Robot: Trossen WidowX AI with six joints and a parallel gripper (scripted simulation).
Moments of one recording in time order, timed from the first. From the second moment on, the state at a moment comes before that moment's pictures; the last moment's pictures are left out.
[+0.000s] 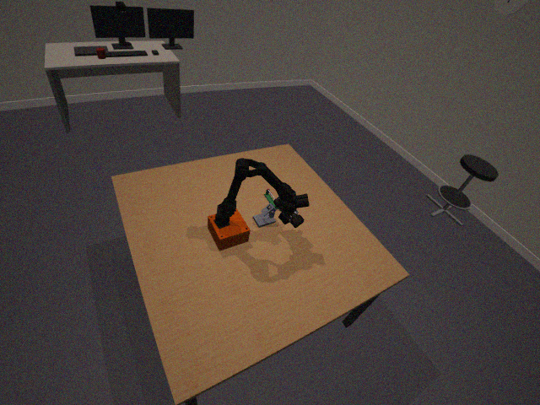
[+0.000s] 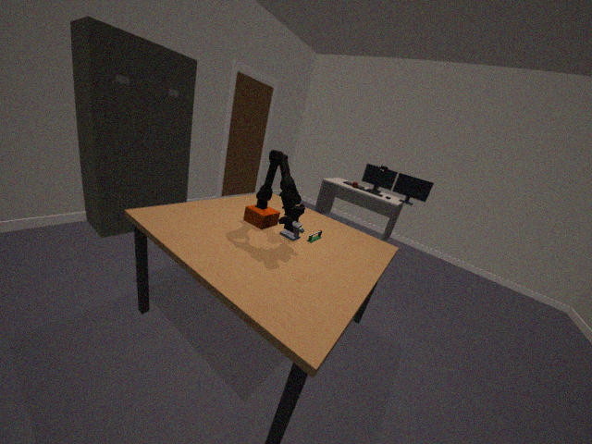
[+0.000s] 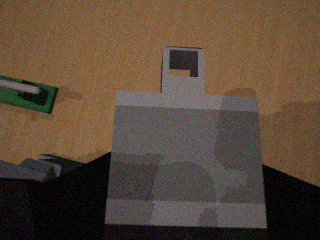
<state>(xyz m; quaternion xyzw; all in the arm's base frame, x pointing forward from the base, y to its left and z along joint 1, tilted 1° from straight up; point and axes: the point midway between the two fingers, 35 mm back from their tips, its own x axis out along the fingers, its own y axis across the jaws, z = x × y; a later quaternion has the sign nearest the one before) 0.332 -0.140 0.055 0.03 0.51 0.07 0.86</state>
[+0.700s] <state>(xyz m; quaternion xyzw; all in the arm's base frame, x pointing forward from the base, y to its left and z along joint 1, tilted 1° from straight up) 0.286 -0.113 0.041 0.22 0.55 0.08 0.80</state>
